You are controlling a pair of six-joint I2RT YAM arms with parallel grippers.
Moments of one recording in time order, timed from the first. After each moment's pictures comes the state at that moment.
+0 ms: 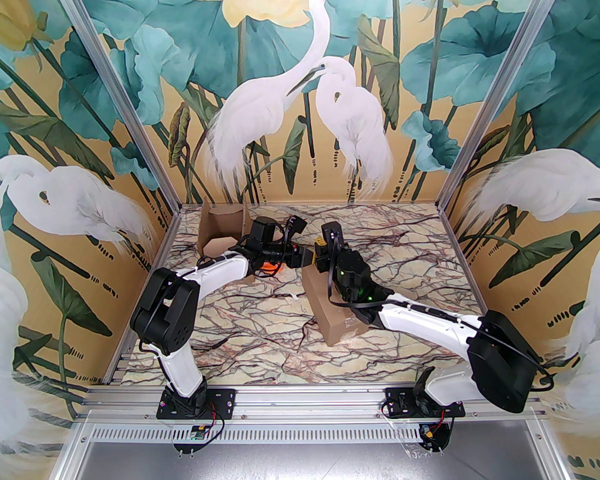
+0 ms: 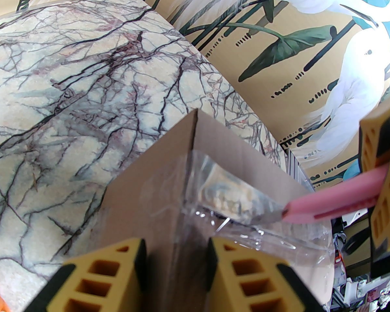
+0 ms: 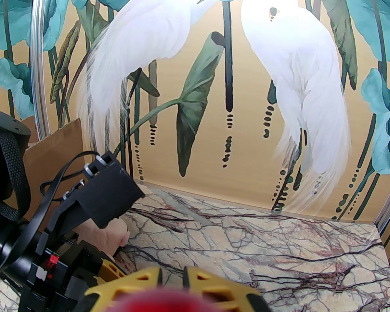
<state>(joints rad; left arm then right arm) -0.46 1.81 1.19 0.02 0.78 -0.22 0.81 1.42 0.82 0.50 0.47 0.00</state>
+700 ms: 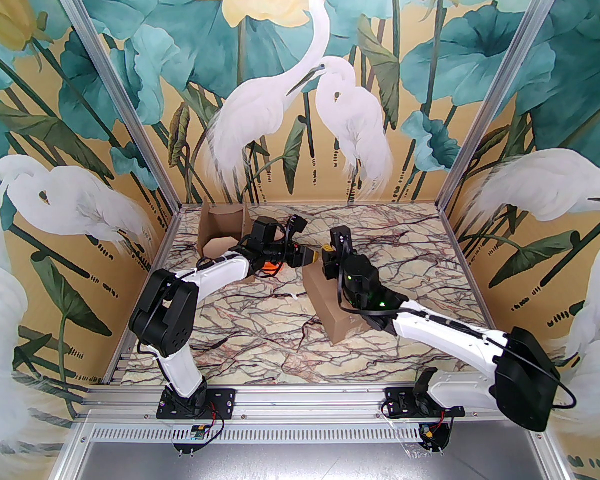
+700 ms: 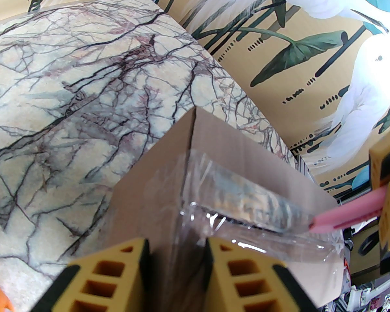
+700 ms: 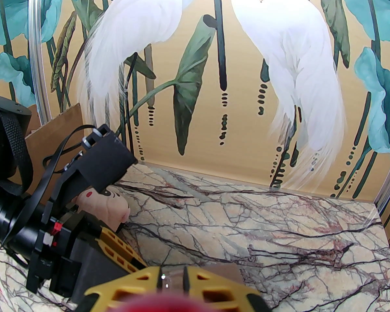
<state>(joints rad) -0.47 1.79 1.18 0.02 0.71 -0.23 0.83 1.26 0.77 0.31 0.47 0.09</state>
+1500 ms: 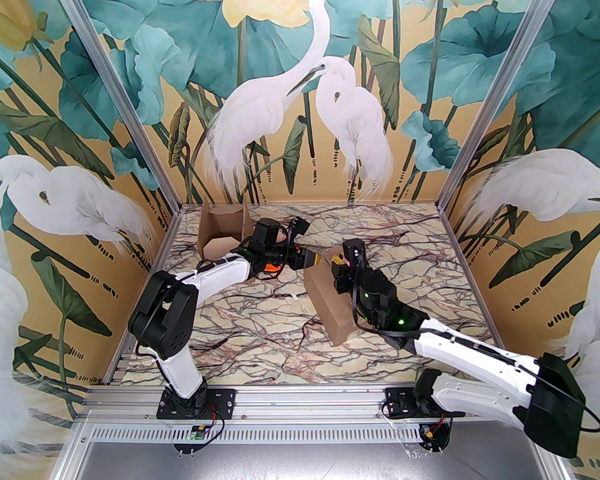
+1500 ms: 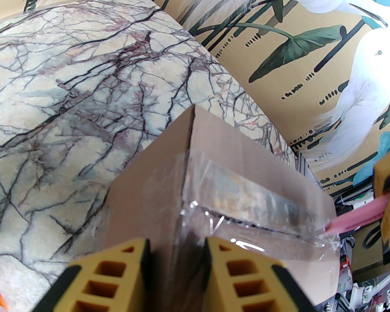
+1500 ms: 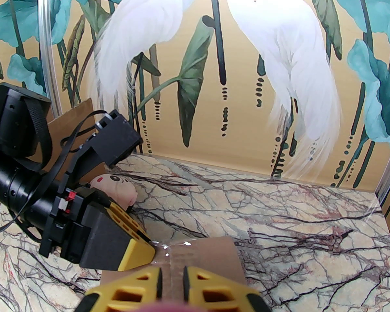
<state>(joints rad) -0.50 1.78 1.17 0.02 0.69 -0.22 0.86 1.06 0.65 0.26 0.45 0.10</state>
